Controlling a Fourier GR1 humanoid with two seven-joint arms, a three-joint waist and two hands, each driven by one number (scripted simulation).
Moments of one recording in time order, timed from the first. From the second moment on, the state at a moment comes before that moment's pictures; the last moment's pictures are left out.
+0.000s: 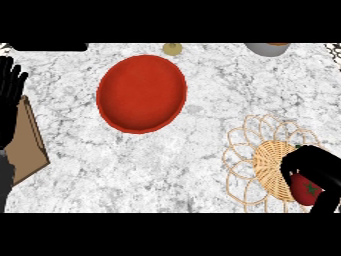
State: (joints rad) left arm -0.26 0.33 0.21 -1.46 0.16 0.03 -0.04; right arm -0.03 -0.47 0.05 -1.44 1.13 0.32 -0.69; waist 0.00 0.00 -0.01
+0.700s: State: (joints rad) left arm -0.27 0.32 0.19 -1.49 0.15 0.03 -0.02; right arm -0.50 -0.53 -0.24 -0.89 1.19 0.23 -0.35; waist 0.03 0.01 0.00
